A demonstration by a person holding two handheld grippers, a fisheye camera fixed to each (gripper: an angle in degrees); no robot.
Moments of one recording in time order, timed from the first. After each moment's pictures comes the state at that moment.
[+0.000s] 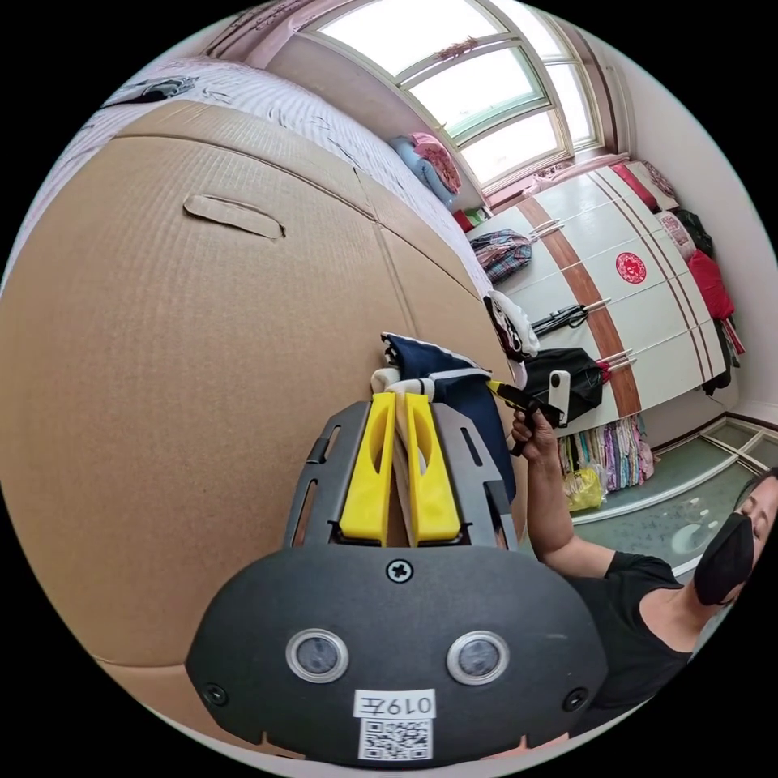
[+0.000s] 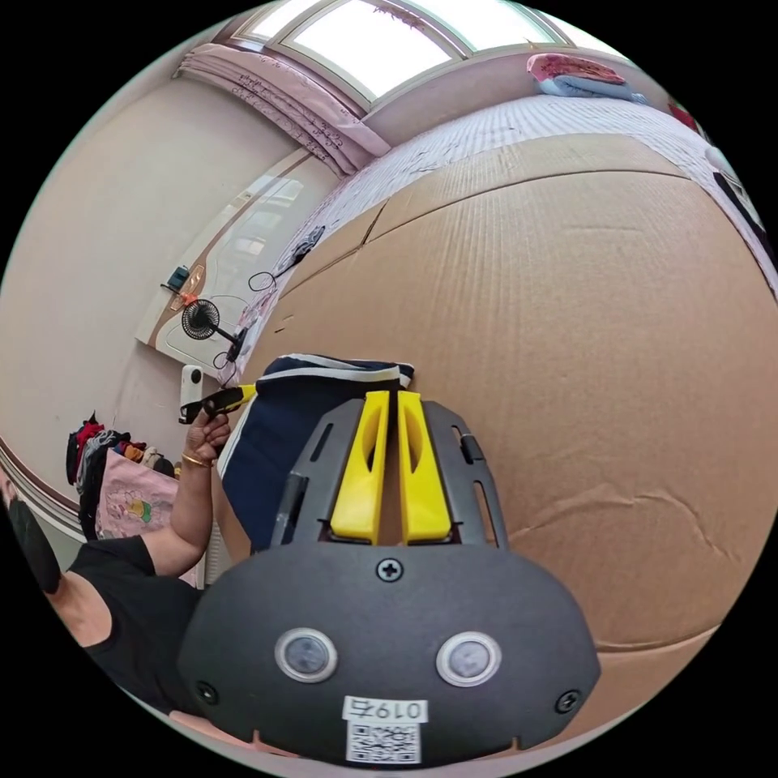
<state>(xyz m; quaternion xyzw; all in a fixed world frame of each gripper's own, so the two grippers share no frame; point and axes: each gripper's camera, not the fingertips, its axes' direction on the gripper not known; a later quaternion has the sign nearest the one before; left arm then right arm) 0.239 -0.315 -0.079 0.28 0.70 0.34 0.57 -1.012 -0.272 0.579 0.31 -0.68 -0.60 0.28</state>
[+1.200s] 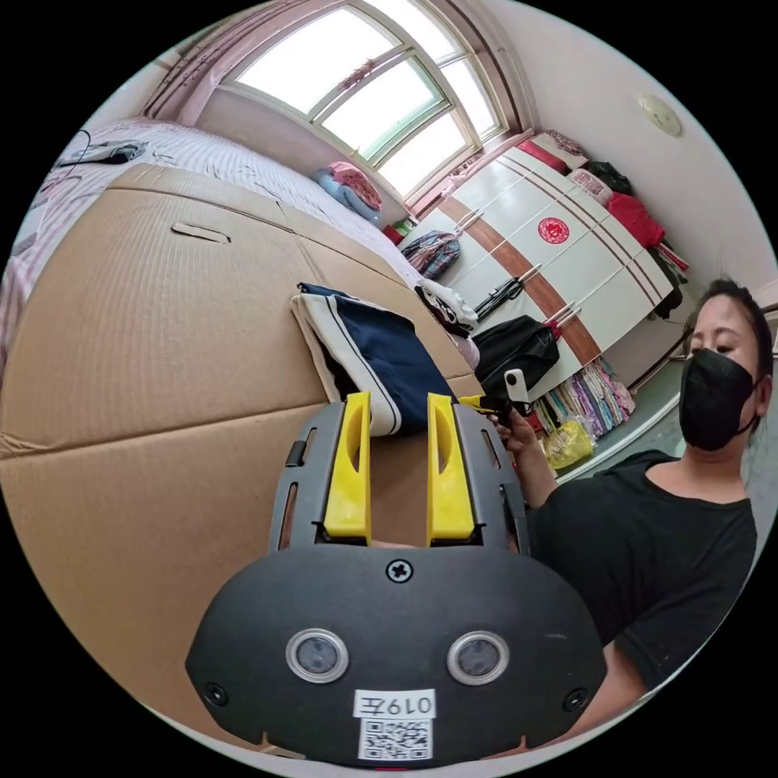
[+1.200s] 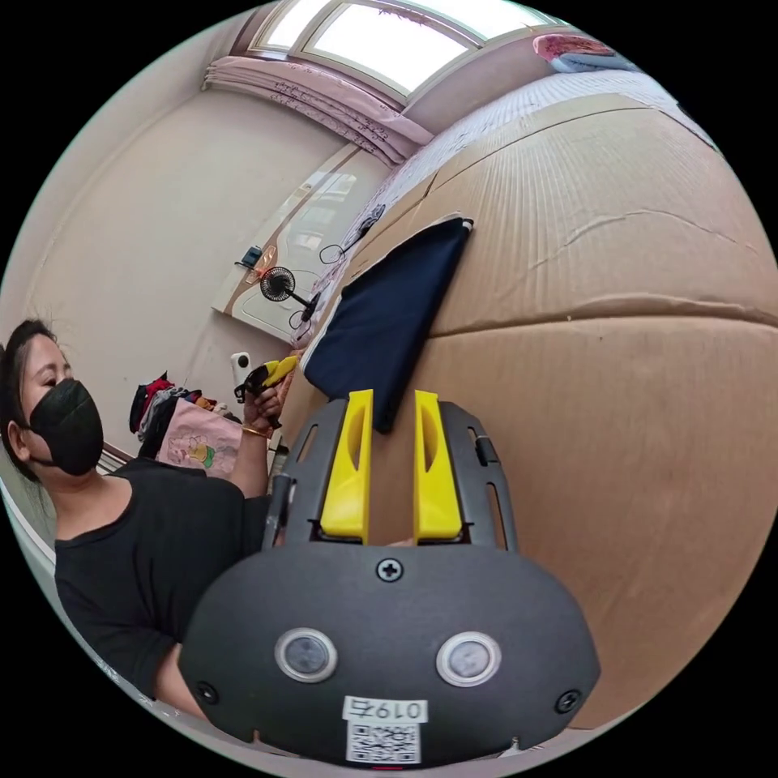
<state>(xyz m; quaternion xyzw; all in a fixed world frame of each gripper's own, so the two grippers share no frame) 0.182 -0.164 0.098 0.37 0.70 0.38 0.47 -0.922 -0.312 0.834 0.23 -0.71 -0.64 0.19</state>
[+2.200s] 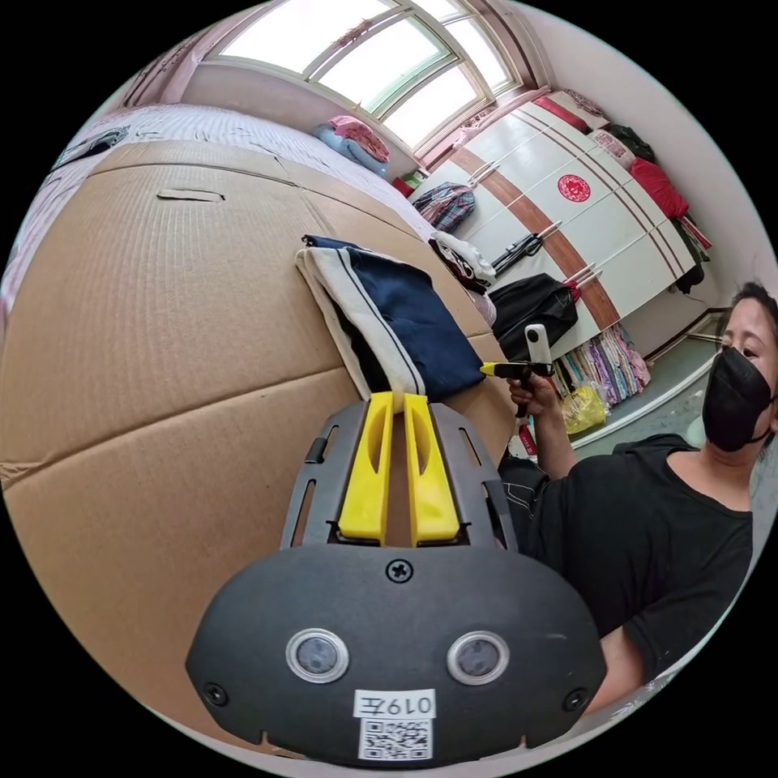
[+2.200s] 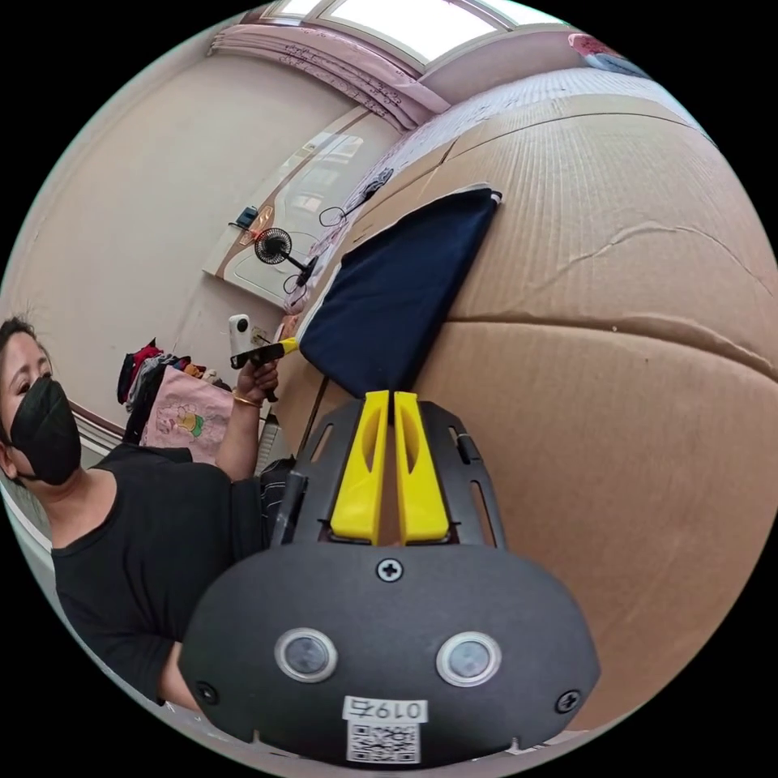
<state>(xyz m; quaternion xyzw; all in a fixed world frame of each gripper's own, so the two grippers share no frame) 0.214 -0.171 0.122 0.34 0.65 0.44 0.52 -0.885 -0.305 0.859 0.26 -0.65 -0.69 0.20</state>
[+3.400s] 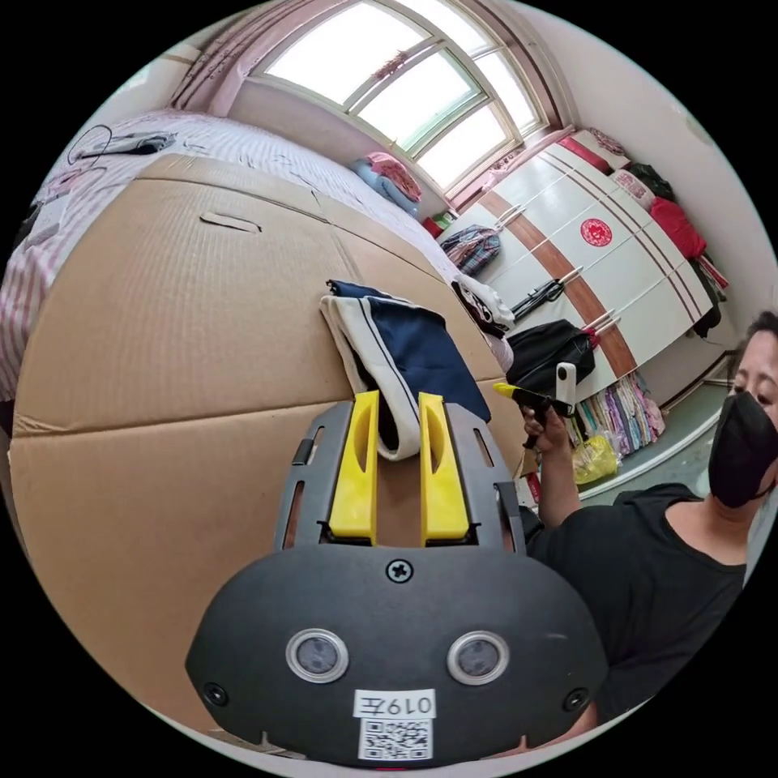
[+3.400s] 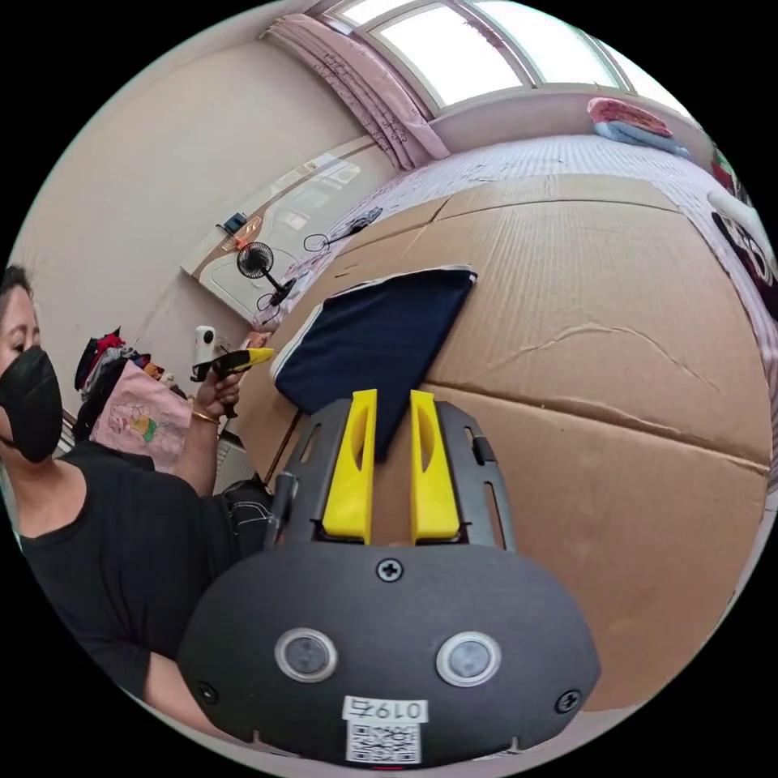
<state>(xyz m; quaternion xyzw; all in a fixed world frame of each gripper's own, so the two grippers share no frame) 0.236 -0.142 0.111 0.35 0.68 0.35 0.54 -0.834 -0.271 0.868 0.35 -0.66 -0.62 0.22</state>
